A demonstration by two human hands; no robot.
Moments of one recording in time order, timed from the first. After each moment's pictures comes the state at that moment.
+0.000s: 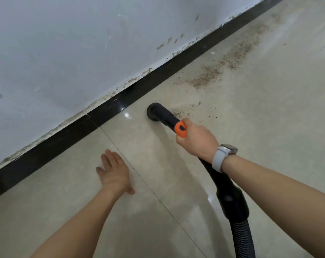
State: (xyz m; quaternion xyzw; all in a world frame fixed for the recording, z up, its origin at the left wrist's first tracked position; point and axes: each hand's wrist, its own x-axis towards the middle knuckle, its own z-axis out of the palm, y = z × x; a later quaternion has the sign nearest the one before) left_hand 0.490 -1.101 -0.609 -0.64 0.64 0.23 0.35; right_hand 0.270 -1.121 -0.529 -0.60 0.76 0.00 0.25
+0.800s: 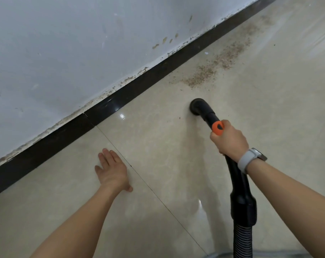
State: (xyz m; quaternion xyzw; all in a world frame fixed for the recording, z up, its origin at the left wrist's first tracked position) left_hand 0.492 -1.099 -0.611 -0.65 0.64 0.25 0.33; right_hand 0.201 -1.086 -0.529 -0.43 0.88 -0.05 0.20
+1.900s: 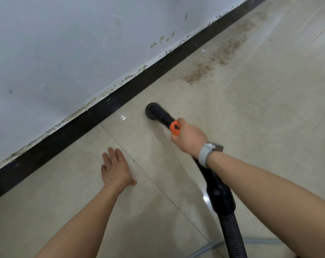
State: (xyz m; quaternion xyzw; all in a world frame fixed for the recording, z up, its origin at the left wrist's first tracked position) left_hand 0.501 -1.084 -0.614 -0.68 0.64 0.30 0.22; right_hand 0.289 -1.096 -0.531 -0.57 0.79 -0.01 0.24
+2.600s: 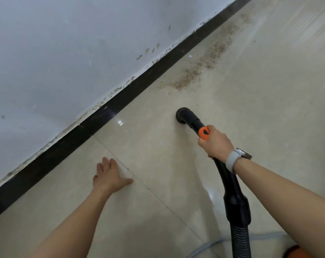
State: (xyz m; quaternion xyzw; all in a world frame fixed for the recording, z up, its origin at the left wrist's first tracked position) left_hand 0.510 -1.100 -0.603 -0.66 0.64 0.33 0.23; right_hand 0.202 -1.063 -0.522 -0.42 0.86 -0.06 0.27
